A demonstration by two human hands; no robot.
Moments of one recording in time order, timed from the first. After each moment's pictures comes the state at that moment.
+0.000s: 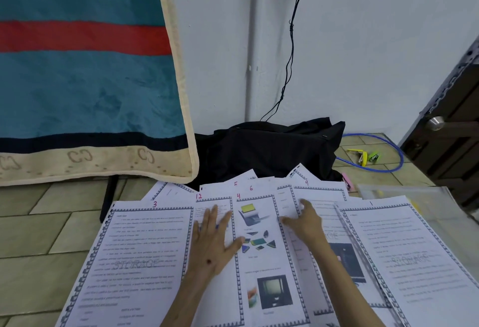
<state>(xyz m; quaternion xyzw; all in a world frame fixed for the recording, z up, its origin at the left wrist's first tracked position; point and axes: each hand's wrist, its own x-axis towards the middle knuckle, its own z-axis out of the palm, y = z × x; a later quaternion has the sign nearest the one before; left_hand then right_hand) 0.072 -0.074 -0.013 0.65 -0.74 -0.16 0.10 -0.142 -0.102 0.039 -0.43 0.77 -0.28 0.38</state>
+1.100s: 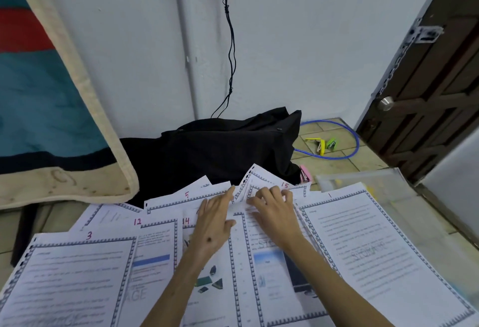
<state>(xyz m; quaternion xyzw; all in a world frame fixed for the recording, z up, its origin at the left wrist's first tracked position) -0.029 -0.147 0.000 0.54 -0.80 -0.20 0.20 -0.199 -0.135 -0.001 -0.76 0.59 -0.20 -0.18</state>
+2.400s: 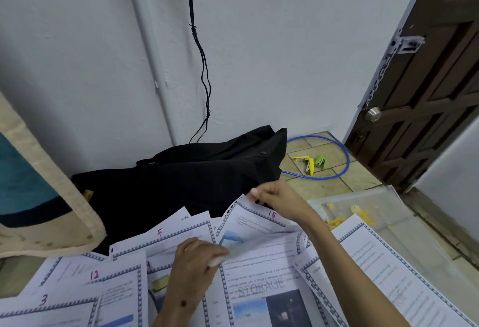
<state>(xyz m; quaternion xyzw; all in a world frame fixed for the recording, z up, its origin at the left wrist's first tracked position) -0.030 -0.149 0.007 0.45 -0.81 -0.17 0.34 -0.264 -0.208 0.076 -0.62 0.60 -0.29 0.42</state>
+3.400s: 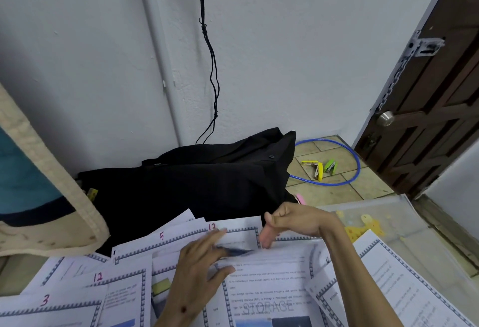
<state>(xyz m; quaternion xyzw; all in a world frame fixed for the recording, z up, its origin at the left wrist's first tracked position) -0.030 -0.156 0.007 0.44 -0.83 -0.14 0.31 -0.281 -0.200 0.082 -0.62 0.47 -0.11 0.62</state>
